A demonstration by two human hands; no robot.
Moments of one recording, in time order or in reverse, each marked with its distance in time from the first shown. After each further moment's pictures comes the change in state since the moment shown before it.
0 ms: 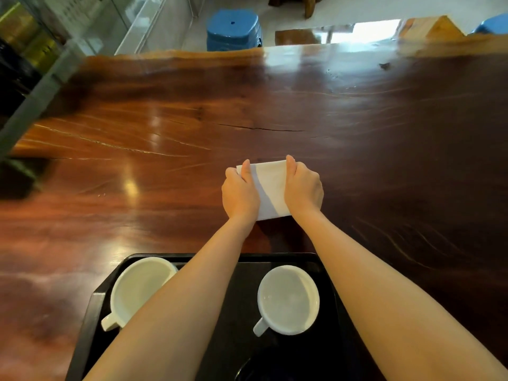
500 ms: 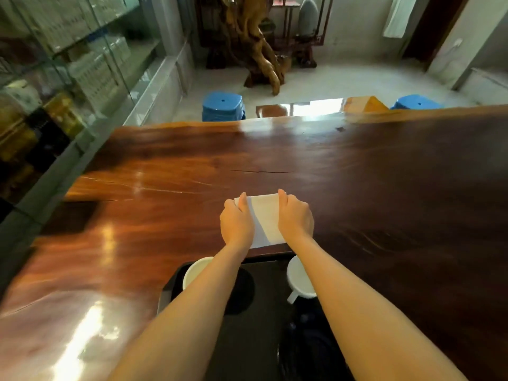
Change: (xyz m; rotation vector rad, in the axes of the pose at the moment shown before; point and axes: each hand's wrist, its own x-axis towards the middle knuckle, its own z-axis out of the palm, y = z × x) left_hand -0.050 0.004 -0.131 -0.093 -0.113 0.097; right_hand -0.124 -0.092 -0.044 -0.040 0.083 0.014
